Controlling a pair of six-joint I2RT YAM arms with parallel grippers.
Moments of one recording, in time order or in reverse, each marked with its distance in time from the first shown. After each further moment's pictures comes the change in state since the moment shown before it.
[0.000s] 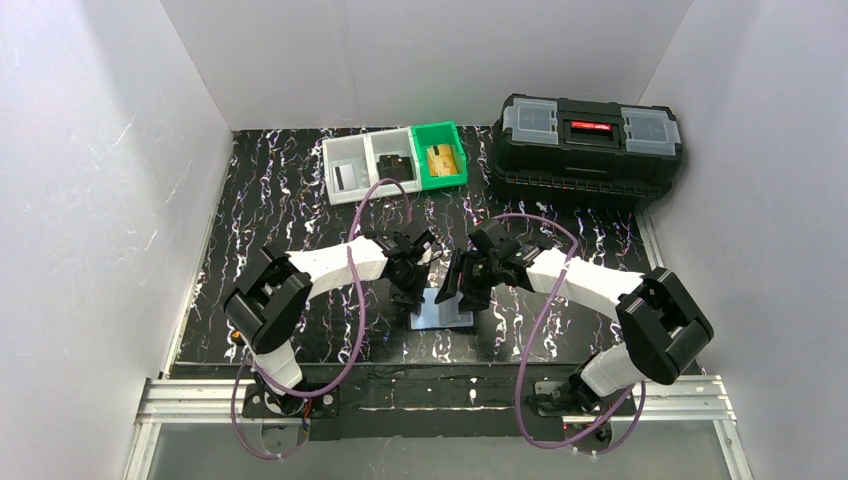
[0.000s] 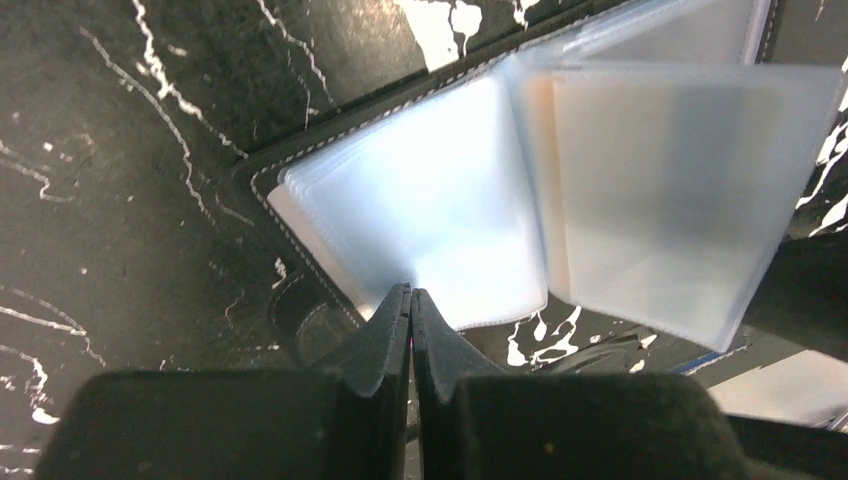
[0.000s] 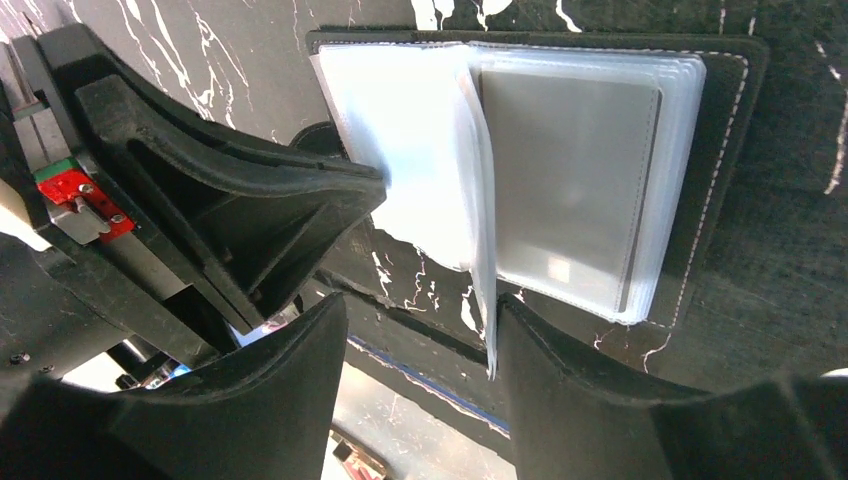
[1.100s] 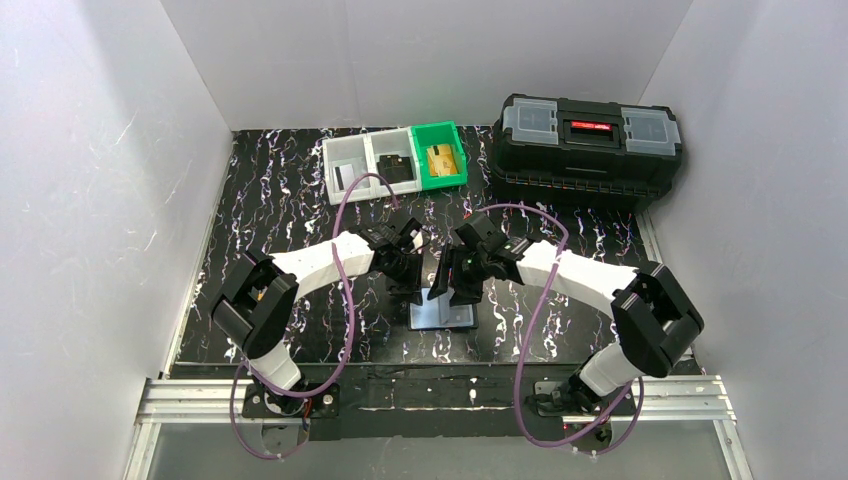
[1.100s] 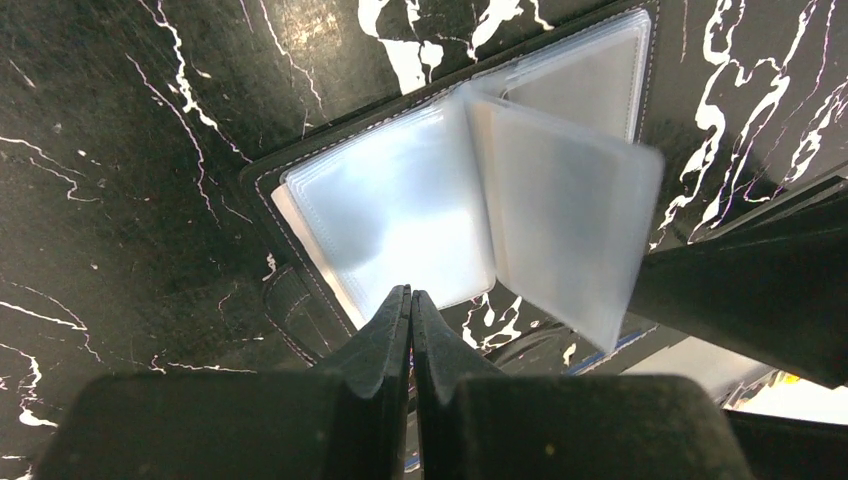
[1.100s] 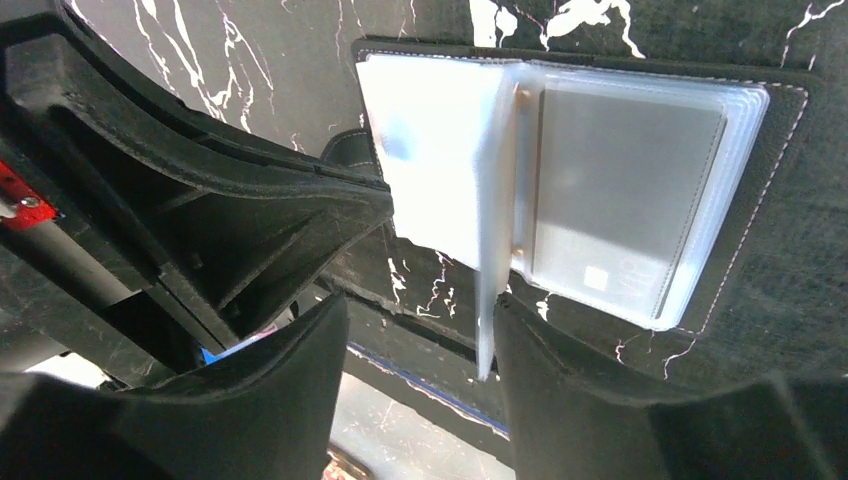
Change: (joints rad) left arm 0.075 -0.071 -0.014 0.022 0.099 -0.036; right arm 0.047 0.033 0.116 -0.080 0.063 -0.026
